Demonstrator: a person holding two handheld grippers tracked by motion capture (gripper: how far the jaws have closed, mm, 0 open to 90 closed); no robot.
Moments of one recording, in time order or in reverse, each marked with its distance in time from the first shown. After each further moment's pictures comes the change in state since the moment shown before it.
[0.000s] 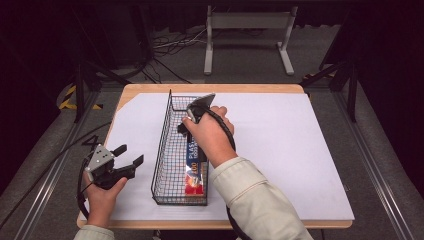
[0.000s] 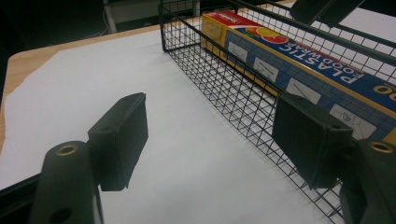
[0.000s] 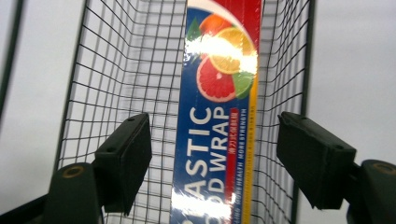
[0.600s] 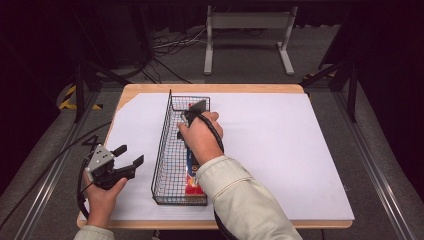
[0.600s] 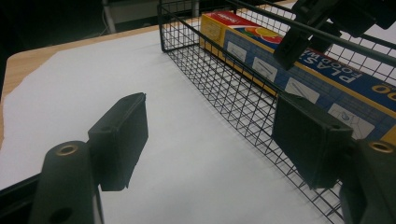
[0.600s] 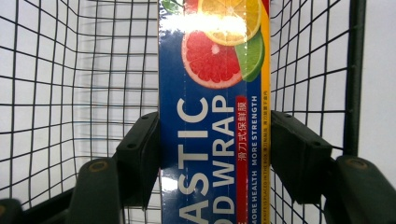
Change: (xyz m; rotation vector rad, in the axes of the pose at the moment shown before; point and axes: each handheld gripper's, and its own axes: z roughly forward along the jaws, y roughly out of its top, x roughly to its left) left arm -0.001 0.000 0.000 -0.004 -0.004 0.001; right arm 0.016 -0.002 0.043 0.123 -0.149 0.056
